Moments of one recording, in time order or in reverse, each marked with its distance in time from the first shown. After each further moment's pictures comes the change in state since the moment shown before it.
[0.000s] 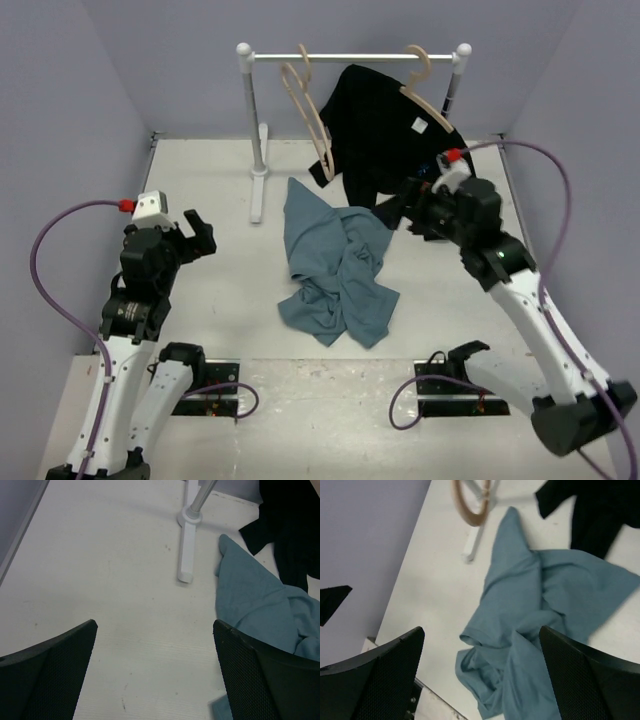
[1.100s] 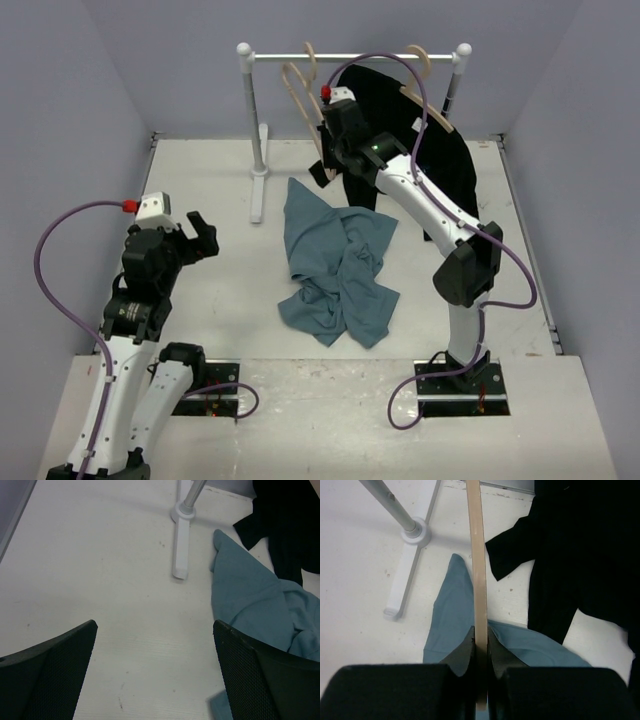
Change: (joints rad) left arm -0.001 0.001 -0.013 0.009 0.030 0.000; right arm 0.246 0.960 1.001 -0.295 0.517 -0.266
